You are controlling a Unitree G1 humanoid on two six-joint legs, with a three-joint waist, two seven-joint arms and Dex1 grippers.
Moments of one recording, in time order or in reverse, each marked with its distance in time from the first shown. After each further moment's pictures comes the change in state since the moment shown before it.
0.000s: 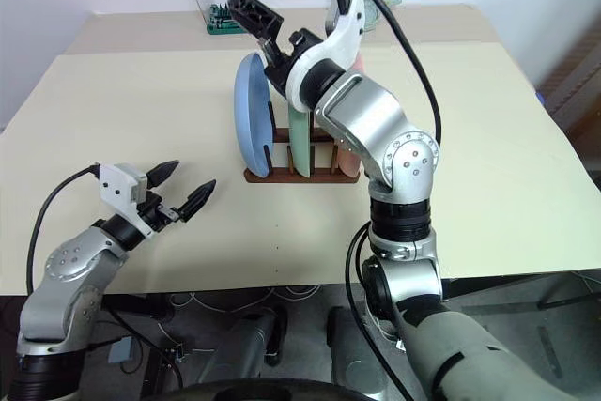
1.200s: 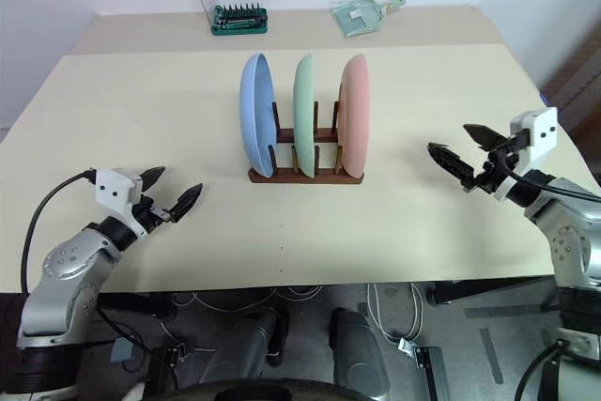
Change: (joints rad) left arm -0.007 0.021 0.028 0.152 0.069 -0.068 0.011; right arm 0.711 -0.741 -0.234 0.241 -1.044 -0.267 1.443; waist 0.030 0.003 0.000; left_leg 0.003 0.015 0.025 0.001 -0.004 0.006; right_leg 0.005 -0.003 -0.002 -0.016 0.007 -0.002
